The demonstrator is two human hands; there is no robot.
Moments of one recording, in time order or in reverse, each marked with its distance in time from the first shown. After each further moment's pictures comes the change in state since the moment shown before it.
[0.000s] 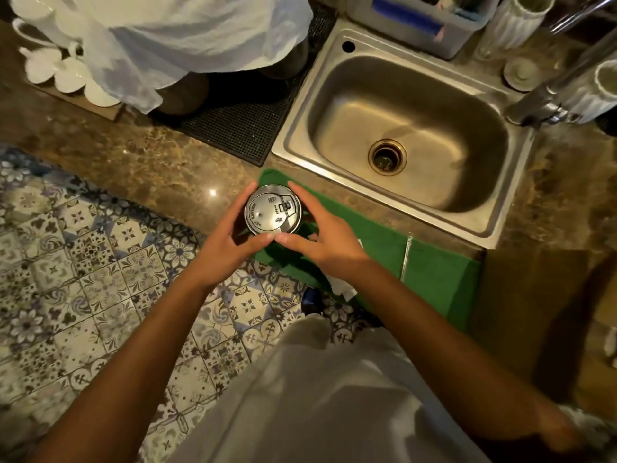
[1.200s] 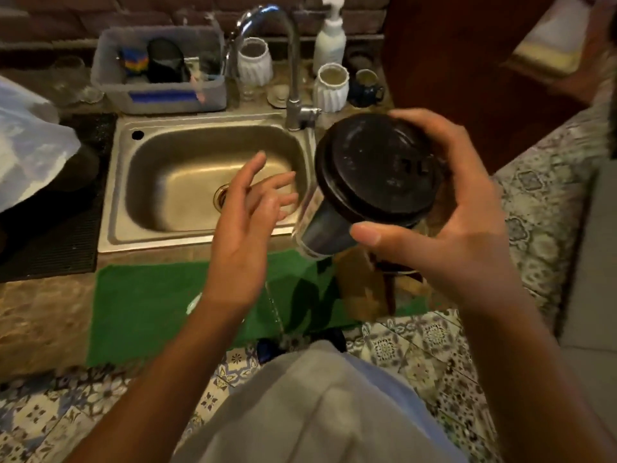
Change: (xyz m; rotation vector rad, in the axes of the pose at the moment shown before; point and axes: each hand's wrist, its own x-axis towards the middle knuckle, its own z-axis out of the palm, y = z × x) left_hand -0.026 0.186 0.286 -0.055 -0.157 0.428; right_hand -0.303 -0.003 -0.215 0.178 0.913 -0.280
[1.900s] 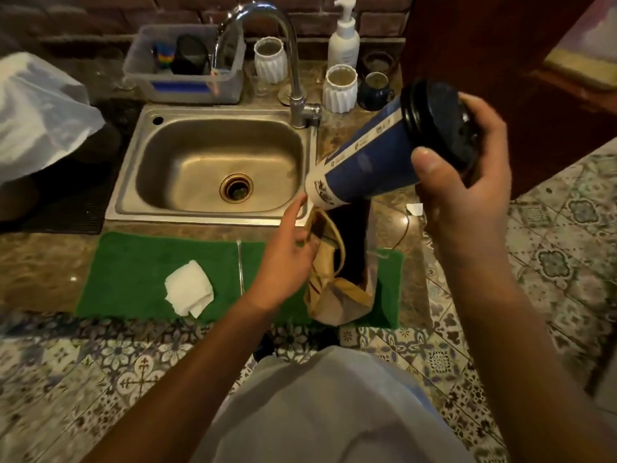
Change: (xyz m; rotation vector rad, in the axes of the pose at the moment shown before) left_hand -0.014 -0.054 0.134 0.346 -0.023 -0.344; right_hand 0.013 0.085 -0.105 0.290 0.216 0.077
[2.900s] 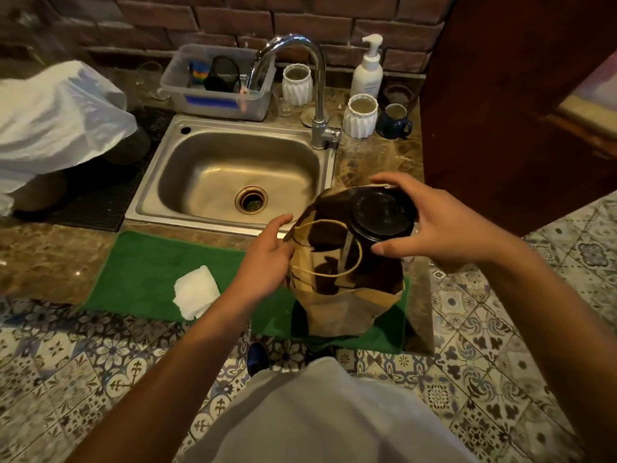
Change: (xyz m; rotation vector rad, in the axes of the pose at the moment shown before) left_hand 0.011 -0.010 -0.043 -0.093 0.065 -0.135; right_hand 0.059 0.015 -0.010 -0.673 -0.903 0.137
